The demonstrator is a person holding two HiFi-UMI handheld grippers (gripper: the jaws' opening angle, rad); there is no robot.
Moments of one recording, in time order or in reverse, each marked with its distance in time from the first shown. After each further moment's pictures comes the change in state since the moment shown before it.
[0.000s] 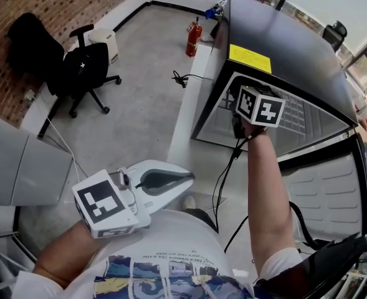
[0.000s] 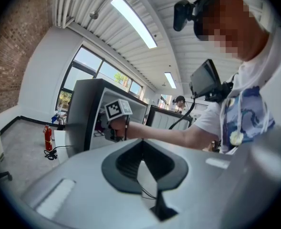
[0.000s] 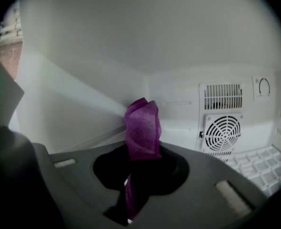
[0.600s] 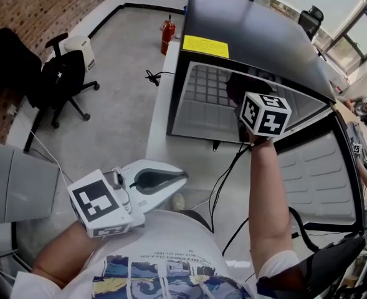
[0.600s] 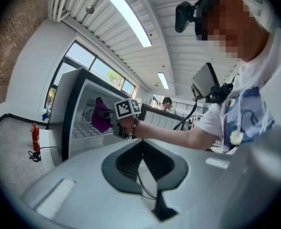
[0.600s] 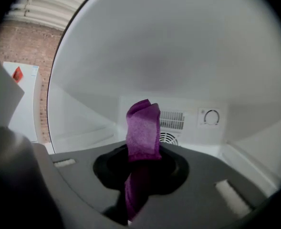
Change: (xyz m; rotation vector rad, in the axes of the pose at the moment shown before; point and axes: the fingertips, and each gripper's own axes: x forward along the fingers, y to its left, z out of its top) left arm 0.038 -0.024 0.001 0.017 -0.005 -0.102; right arm -0.092 -0.072 0.014 -0.100 -0.079 -0.171
